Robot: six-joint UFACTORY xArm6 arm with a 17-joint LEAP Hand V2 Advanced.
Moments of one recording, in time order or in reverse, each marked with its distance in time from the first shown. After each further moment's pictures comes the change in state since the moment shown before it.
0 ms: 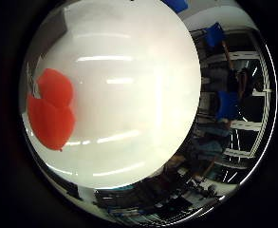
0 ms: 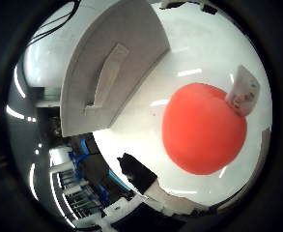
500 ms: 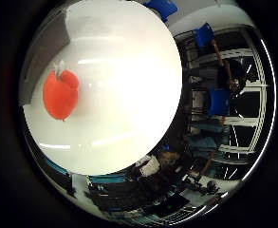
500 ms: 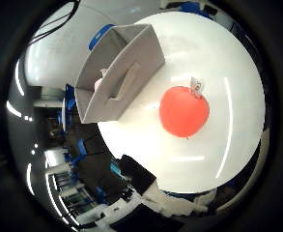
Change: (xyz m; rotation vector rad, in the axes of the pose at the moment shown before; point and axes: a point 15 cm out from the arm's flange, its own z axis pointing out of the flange) arm 0.042 0.033 -0.075 0.049 0.076 0.040
